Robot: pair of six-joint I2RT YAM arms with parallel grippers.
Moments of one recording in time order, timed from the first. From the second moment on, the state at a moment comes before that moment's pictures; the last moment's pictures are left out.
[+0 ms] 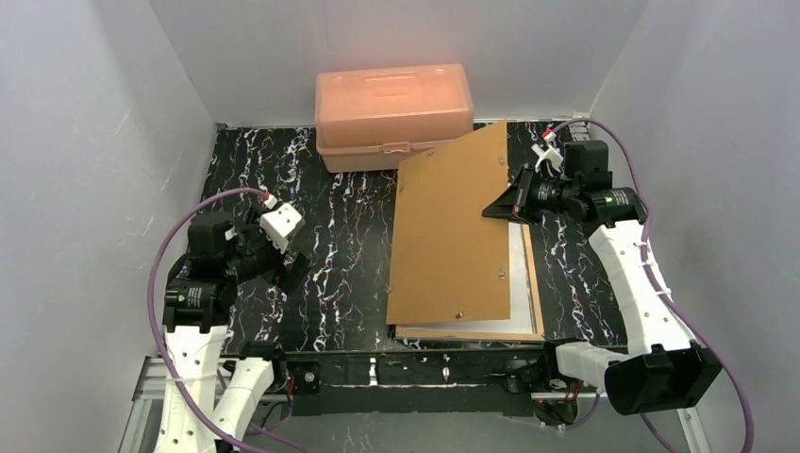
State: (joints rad) left arm -0.03 0.69 1.04 -1.00 0.54 0.55; right arm 0.16 1.16 1.25 -0.83 -0.70 0.56
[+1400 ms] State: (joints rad) left arm -0.03 0.70 1.02 -1.05 0.61 0.62; right arm 0.11 1.23 1.23 -0.92 -0.63 0.38
